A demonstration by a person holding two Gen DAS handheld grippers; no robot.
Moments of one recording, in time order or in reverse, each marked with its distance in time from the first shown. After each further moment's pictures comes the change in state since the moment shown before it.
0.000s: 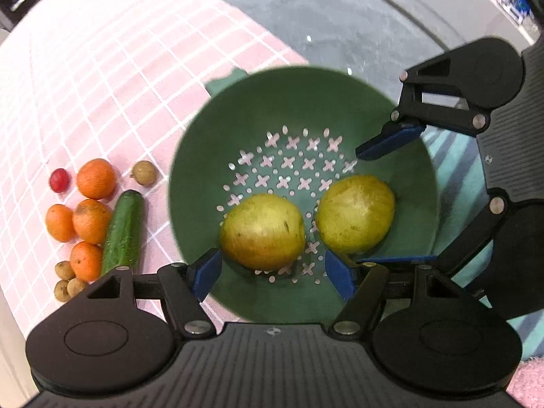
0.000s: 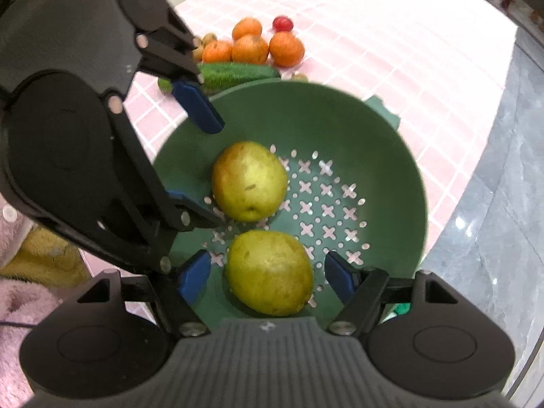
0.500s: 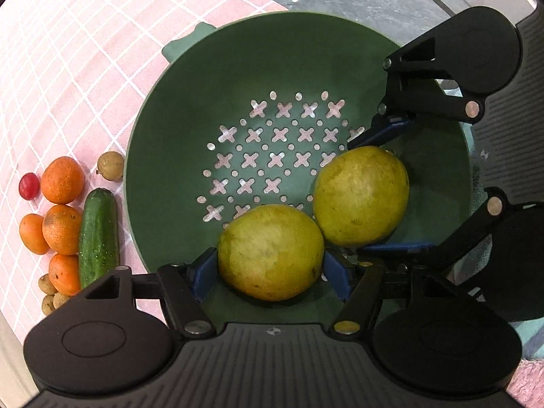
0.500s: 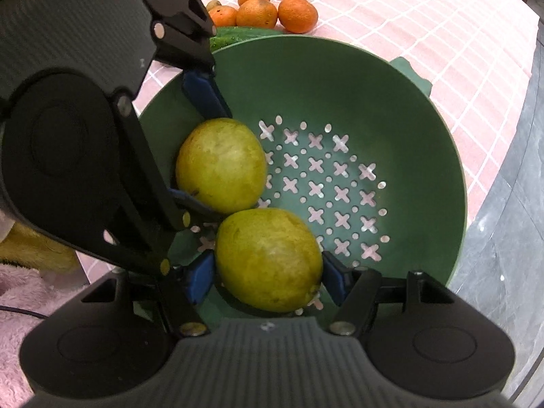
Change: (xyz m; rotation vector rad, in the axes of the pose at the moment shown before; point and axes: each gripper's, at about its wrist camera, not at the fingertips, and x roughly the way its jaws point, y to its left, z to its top) left arm 0.056 -0.003 0.016 0.090 0.156 -0.002; right arm 0.040 -0.011 -0.004 -0.039 0.083 0.060
